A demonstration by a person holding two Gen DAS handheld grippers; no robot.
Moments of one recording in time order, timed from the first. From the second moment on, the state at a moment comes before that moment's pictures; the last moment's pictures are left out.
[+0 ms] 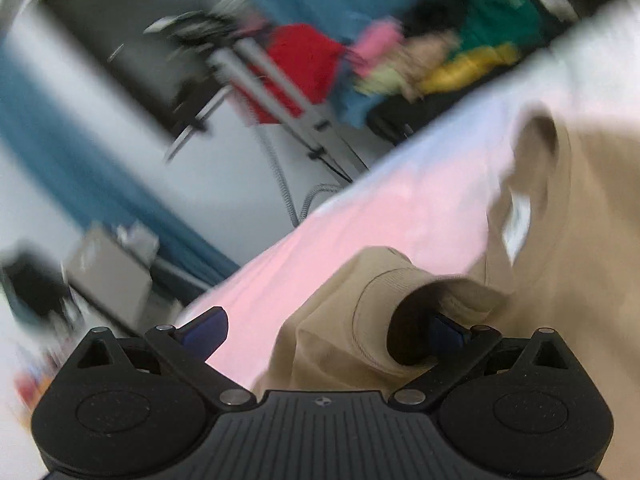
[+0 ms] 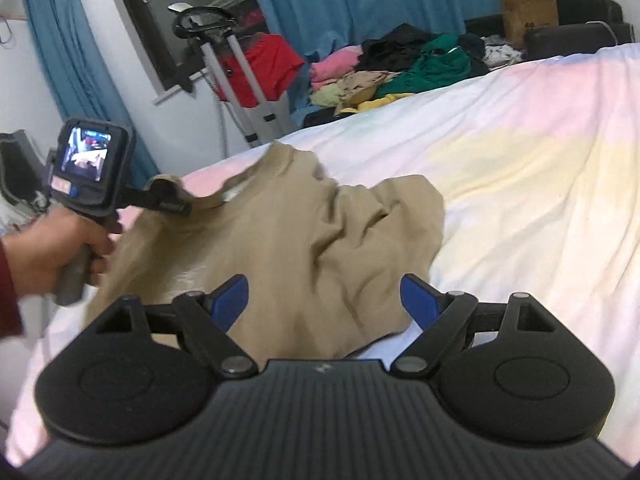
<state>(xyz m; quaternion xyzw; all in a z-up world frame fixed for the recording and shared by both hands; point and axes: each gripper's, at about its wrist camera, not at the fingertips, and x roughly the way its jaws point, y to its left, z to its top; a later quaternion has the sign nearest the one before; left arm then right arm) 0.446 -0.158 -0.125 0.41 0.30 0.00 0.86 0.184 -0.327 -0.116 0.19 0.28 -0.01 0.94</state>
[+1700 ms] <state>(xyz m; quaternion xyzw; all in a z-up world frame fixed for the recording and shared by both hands) 0.315 0.161 -0.089 -0.21 0.28 0.01 0.94 0.191 -0.313 -0.121 0.22 0.27 0.04 0.94</state>
